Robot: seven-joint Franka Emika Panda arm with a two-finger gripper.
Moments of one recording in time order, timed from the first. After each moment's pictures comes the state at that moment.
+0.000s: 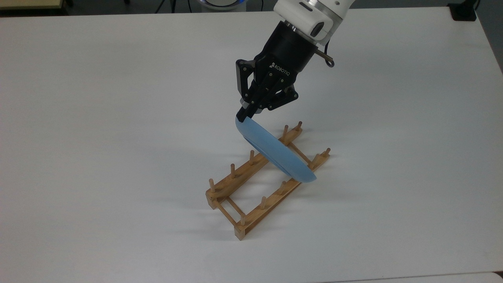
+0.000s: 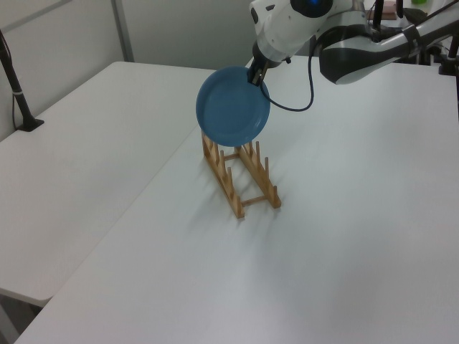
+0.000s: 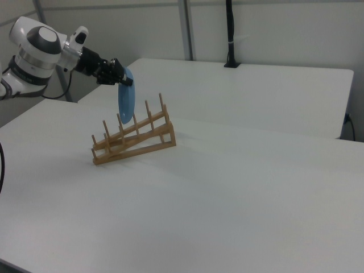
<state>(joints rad) 0.36 0.31 -0.03 -1.53 -0.91 2.12 0.56</state>
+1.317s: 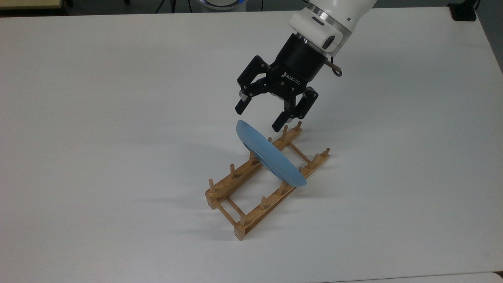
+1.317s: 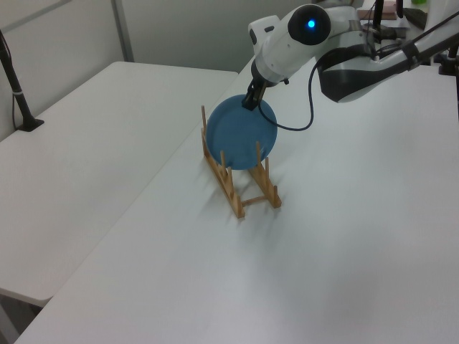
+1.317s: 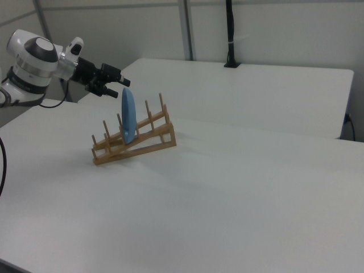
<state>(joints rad) 0.39 0.33 -0.02 -1.56 -0.96 2.13 0.67</state>
